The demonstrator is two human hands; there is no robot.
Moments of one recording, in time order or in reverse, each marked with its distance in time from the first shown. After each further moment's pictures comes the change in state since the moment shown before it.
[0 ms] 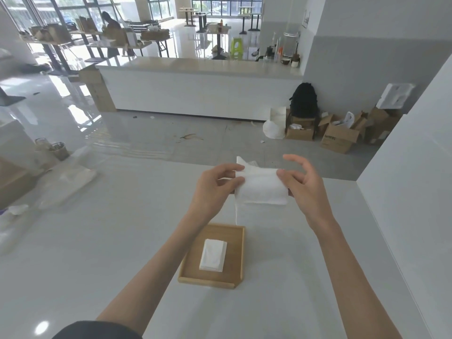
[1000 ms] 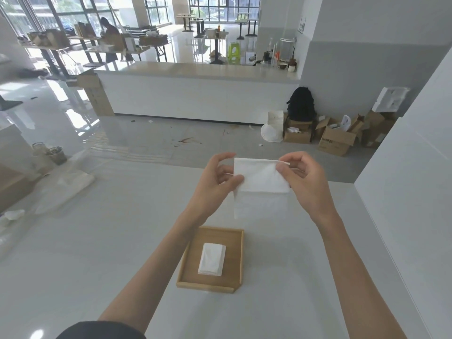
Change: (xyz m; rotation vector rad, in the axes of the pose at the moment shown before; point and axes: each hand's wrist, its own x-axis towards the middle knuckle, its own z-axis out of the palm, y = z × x) left_hand 0.009 0.001 -0.002 -0.126 -0.114 0.043; right_hand 0.005 -0.028 0.001 -0.085 0.055 -0.120
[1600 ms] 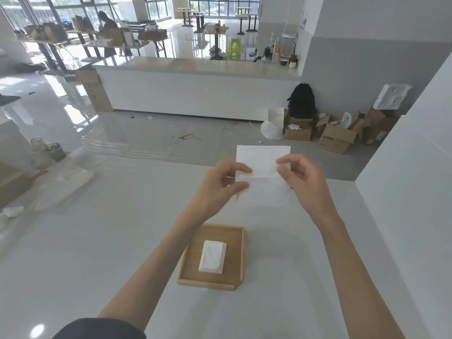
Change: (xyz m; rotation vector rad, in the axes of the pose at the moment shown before) left_hand 0.002 -0.006 -0.003 0.089 -0.097 0.105; right_hand 0.000 0.014 0.003 0.031 -0.091 -0.015
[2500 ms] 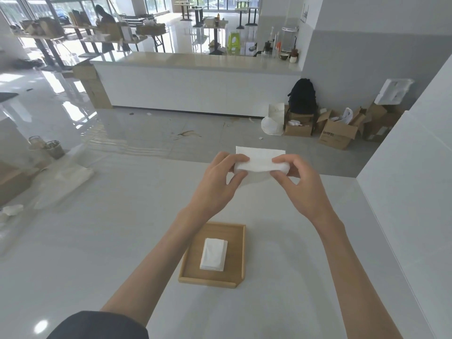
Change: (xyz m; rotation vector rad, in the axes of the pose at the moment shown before) left_hand 0.008 -0.002 -0.001 0.508 0.109 0.212; right_hand 0.000 0.005 0.007 -0.282 -0.018 -0.082
